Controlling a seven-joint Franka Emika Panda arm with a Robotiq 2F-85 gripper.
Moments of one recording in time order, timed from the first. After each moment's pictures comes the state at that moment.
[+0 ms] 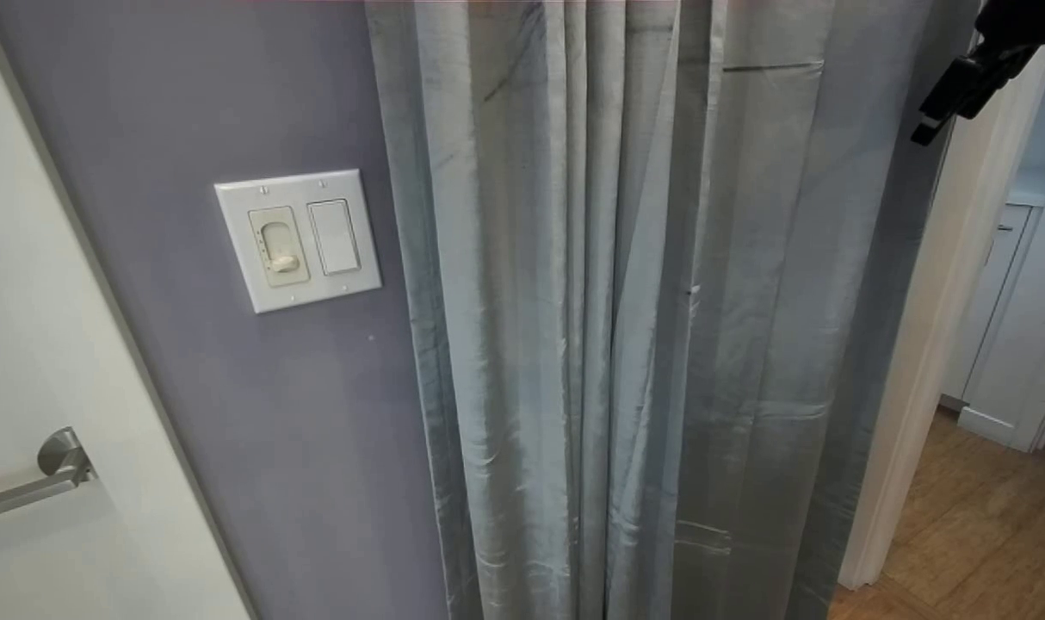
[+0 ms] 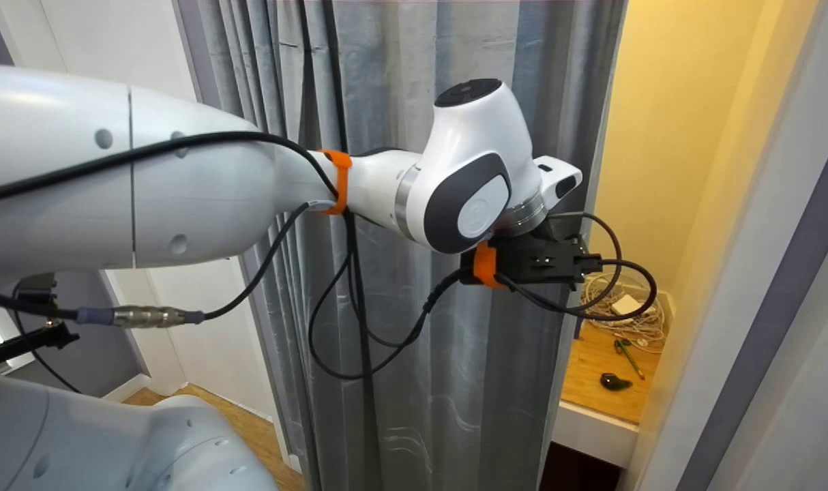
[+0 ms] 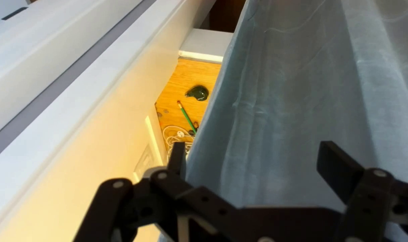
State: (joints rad) arm -0.11 -0.60 -0.33 -2.41 -0.24 2.39 -0.49
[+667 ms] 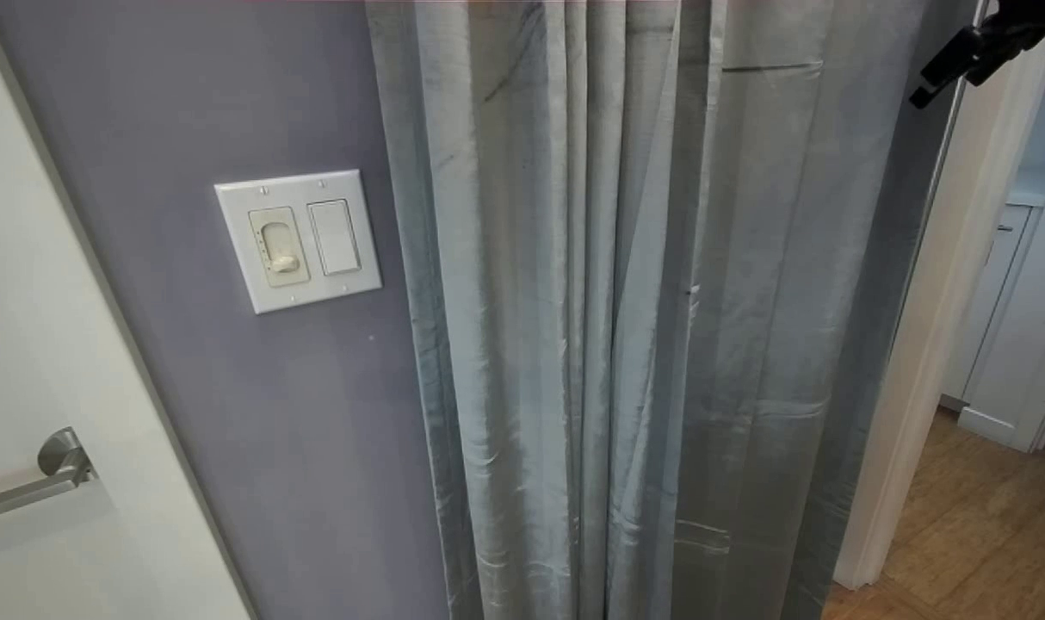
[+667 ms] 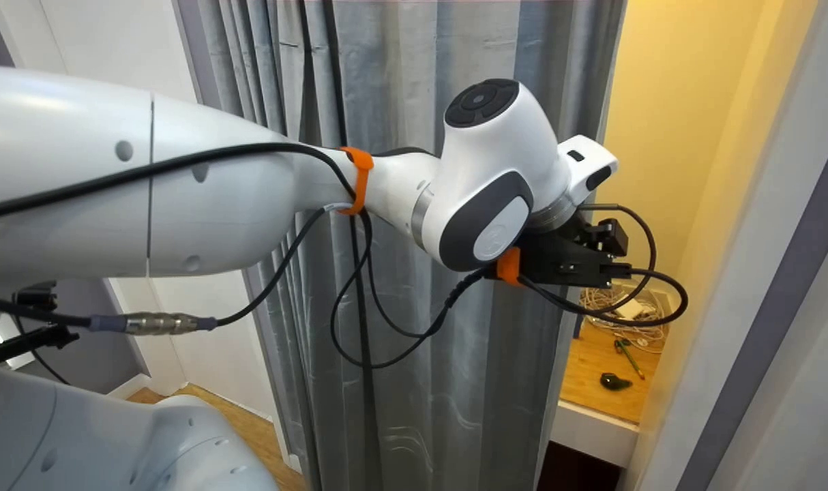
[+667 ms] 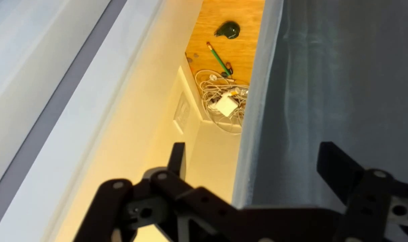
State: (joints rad) arm -0.10 -0.58 -0.39 -2.41 -0.13 2.66 -0.49
